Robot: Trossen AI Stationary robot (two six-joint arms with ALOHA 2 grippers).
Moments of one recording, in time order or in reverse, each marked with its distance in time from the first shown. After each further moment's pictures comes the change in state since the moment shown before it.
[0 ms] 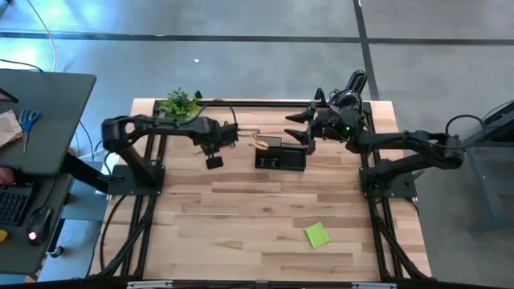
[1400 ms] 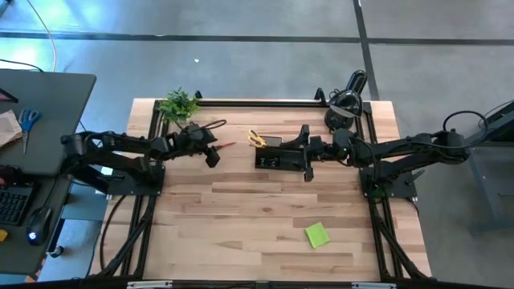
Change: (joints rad) left arm 0.142 -0.395 -0.777 1.273 0.171 -0.144; right arm 0.310 -0.038 0.000 -0.158 0.189 -0.114
